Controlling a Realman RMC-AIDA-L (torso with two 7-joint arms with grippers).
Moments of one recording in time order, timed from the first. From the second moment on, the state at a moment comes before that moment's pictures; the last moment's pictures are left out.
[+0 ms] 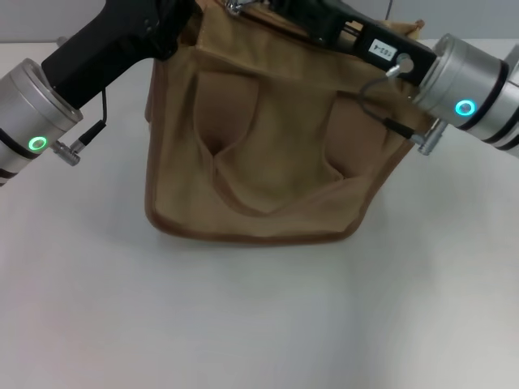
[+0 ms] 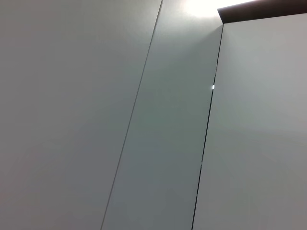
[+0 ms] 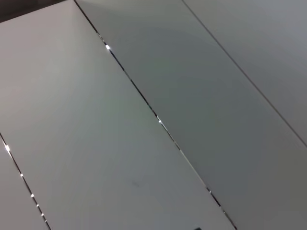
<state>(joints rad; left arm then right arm) -0.64 -2.08 0.72 0.29 1.28 1.65 -1.05 0.79 2.09 -1.06 -0.22 -1.09 -1.50 1.41</state>
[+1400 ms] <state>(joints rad) -0.64 -2.08 0.72 0.28 1.28 1.65 -1.05 0.70 2.09 -1.13 -0.25 -1.08 -1.57 1.50</state>
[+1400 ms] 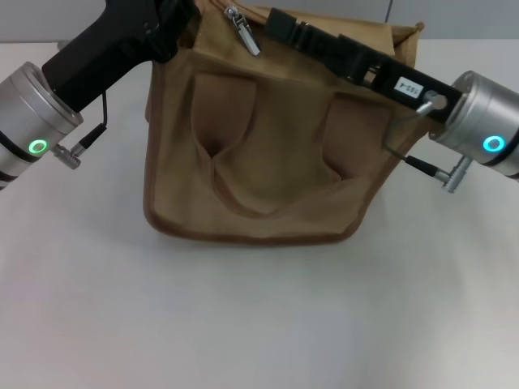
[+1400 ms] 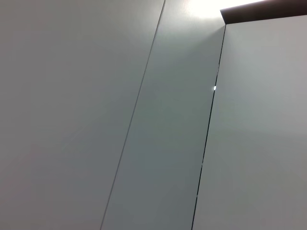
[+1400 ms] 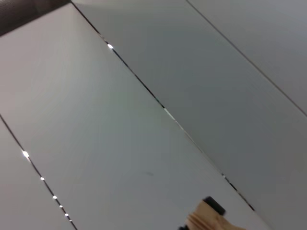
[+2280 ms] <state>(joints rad) -0.66 -2.08 0.71 0.26 1.28 1.66 -1.05 0.72 2.09 -1.24 -0.32 -1.06 -1.50 1.50</state>
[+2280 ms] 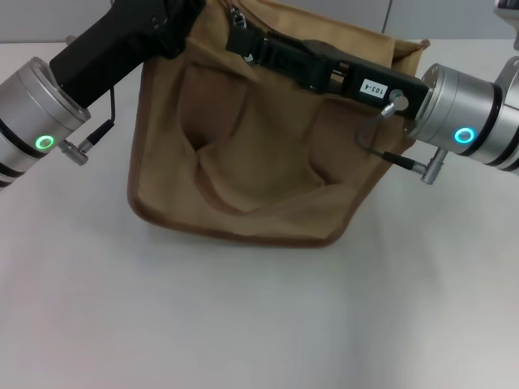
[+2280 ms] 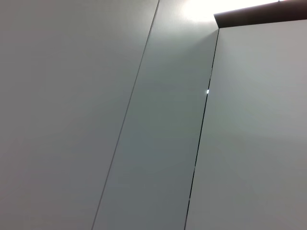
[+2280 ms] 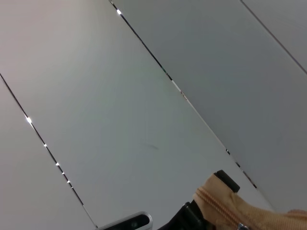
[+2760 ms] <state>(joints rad) -0.66 -2.08 0.71 0.26 1.28 1.66 -1.05 0.73 2.09 -1.24 -0.32 -1.05 -1.47 1.51</state>
